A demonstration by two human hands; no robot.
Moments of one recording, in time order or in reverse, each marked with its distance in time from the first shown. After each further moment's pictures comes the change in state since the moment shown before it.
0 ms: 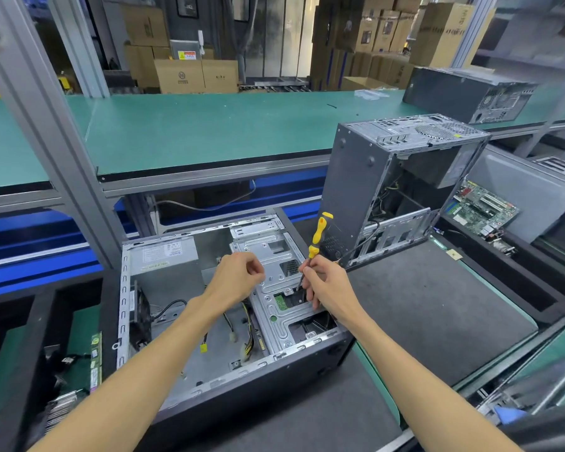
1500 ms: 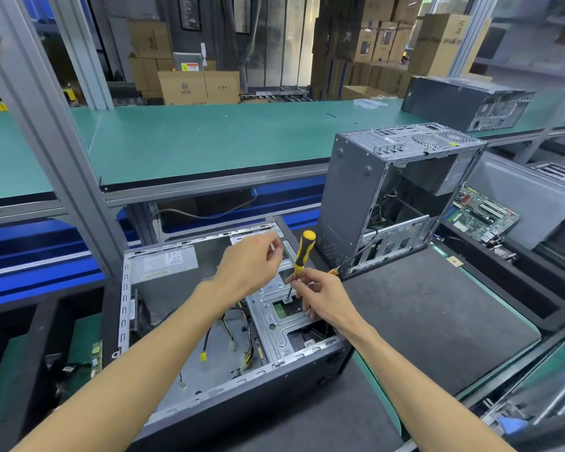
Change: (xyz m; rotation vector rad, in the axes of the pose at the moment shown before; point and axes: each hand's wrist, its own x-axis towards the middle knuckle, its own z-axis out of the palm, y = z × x) left_hand 0.009 0.058 -0.026 0.255 0.104 0.194; right_hand -0.005 -0.005 -0.001 -0.065 -0.073 -0.091
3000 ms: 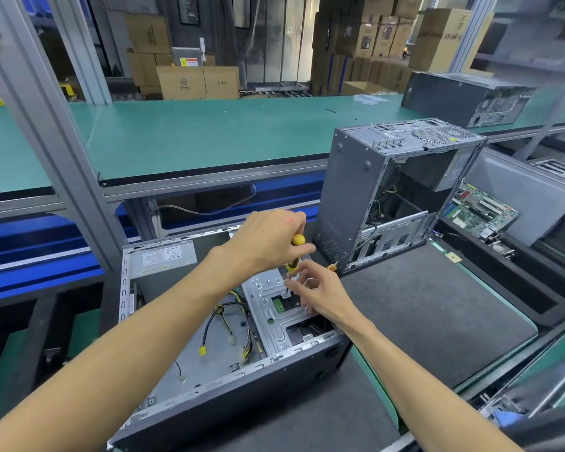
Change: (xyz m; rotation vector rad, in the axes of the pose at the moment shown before) left_hand 0.020 0.042 -0.034 0.262 -0.056 0.296; right_hand 0.004 0.007 0.001 0.007 -0.028 -0.027
